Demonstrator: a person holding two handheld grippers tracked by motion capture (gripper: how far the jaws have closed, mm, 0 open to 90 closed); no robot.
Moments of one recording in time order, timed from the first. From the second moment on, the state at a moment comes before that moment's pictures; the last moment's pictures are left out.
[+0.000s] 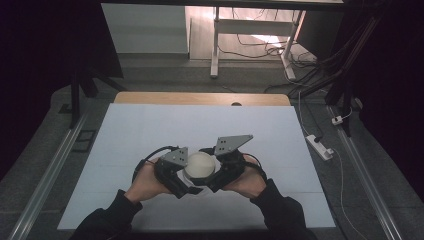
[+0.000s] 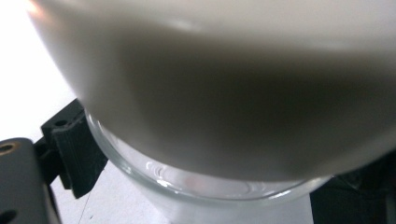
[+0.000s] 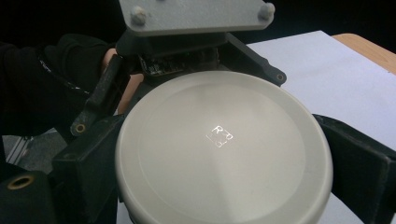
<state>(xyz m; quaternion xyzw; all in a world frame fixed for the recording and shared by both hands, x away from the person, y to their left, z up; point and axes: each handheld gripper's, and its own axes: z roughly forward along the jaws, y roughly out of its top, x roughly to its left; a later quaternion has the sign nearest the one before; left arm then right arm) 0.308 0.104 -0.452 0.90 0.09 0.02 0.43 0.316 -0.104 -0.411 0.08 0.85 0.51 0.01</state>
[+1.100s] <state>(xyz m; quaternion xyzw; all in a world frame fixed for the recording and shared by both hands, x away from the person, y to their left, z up) 0.323 0.120 -0.457 0.88 0.17 0.06 0.43 0.308 -0.114 -0.404 0.10 0.85 0.52 0.04</state>
